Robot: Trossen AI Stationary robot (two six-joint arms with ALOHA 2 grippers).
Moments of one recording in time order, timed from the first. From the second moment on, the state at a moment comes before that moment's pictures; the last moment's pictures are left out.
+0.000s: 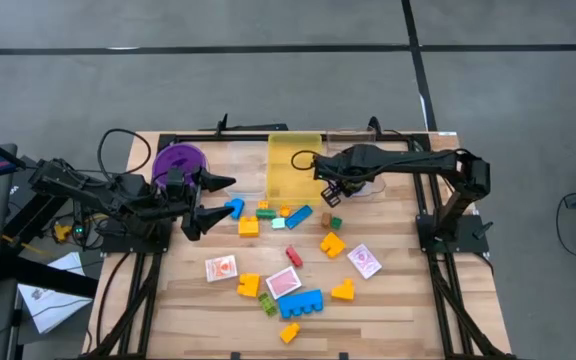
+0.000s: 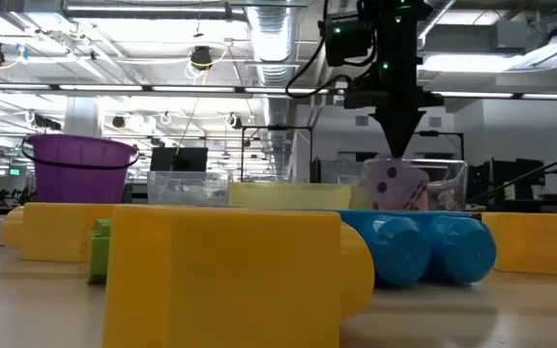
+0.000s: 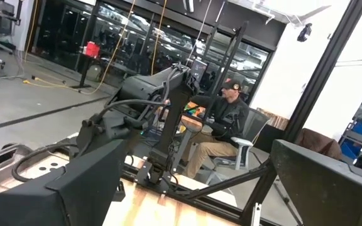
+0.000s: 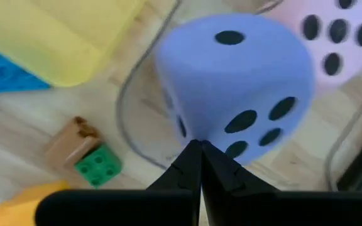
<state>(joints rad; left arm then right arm) -0.33 0.82 0.79 0.22 -0.49 -0.30 -0.23 1.72 1.38 -1.21 0.26 0.70</state>
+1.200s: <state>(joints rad) -0.33 0.82 0.79 0.22 -0.48 -0.30 -0.17 1.77 1.39 -1.08 0.25 0.56</state>
